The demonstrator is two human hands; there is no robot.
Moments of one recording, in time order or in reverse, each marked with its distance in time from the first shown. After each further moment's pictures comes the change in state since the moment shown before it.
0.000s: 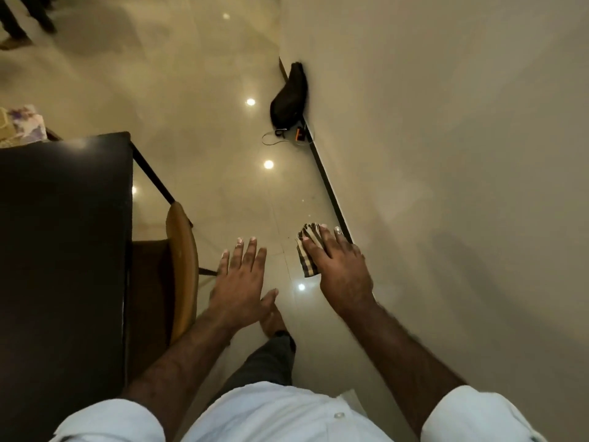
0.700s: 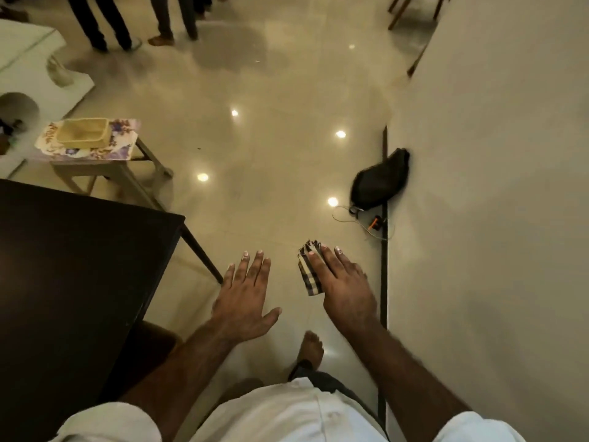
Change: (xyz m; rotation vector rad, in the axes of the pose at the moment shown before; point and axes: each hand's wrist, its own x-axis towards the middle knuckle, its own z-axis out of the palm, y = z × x) left_hand 0.355 -0.196 -0.140 -0.170 0.021 -0.354; right_hand 0.521 -0.024 -0.038 0.011 -0.097 -0.409
